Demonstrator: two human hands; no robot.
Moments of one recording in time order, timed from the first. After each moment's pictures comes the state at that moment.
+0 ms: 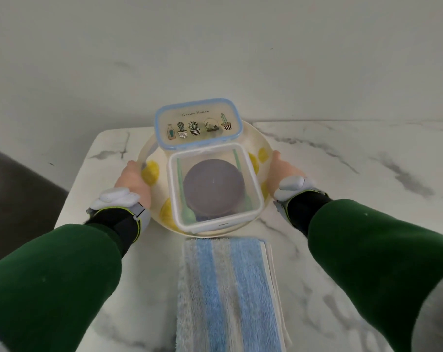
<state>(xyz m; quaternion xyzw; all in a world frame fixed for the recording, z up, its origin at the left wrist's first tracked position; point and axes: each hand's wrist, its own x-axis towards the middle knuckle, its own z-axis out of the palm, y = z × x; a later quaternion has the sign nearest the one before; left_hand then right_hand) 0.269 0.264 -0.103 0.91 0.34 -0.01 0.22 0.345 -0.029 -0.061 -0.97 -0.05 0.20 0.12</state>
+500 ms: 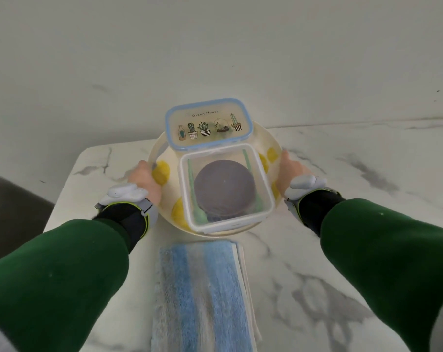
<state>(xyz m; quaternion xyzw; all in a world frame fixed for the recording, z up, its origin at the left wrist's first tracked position) 0.296 0.186 -0.058 0.93 0.32 -0.03 0.17 0.358 -0.105 -0.053 -0.98 -0.01 0.16 0.13</state>
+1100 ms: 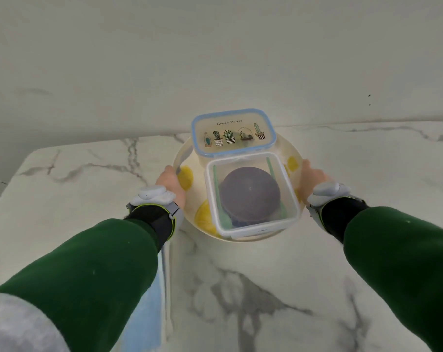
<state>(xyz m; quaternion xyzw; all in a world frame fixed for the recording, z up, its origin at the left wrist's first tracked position) 0.317 0.002 -0.067 0.94 0.26 -0.04 0.21 0.368 -0.288 -0.044 -0.98 0.03 0.18 0.08</state>
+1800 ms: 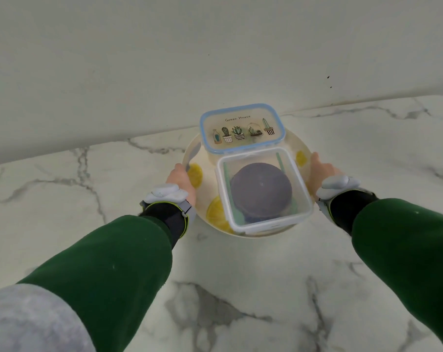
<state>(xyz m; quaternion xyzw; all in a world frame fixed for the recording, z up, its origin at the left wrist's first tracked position) 0.364 -0.092 -0.113 0.95 0.21 -0.01 0.21 0.400 -0.406 -0.090 -0.98 0.08 0.18 0.08</state>
